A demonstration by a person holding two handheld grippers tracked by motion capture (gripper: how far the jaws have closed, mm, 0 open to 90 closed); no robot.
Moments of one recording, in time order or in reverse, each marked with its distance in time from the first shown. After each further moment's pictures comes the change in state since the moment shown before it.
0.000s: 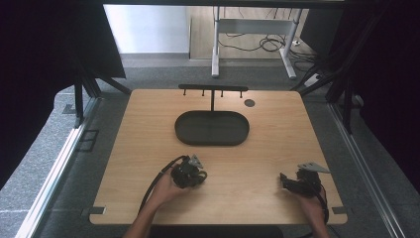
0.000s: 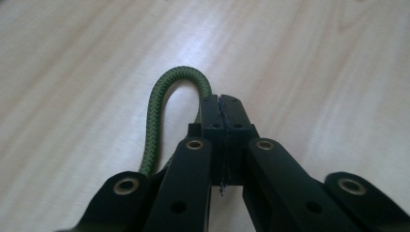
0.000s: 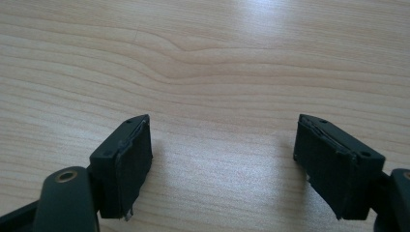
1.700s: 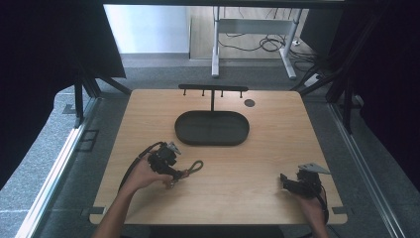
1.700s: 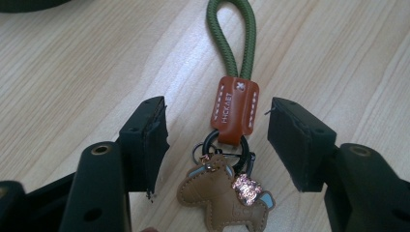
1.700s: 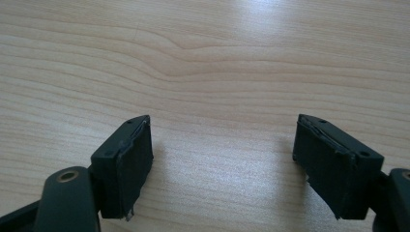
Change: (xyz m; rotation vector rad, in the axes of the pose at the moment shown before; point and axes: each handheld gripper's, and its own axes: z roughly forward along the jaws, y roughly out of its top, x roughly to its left) left arm 0.054 -0.017 -0.049 0.114 0.034 -0.033; right arm 0.000 -0.002 -0.002 -0.001 -0.003 0.013
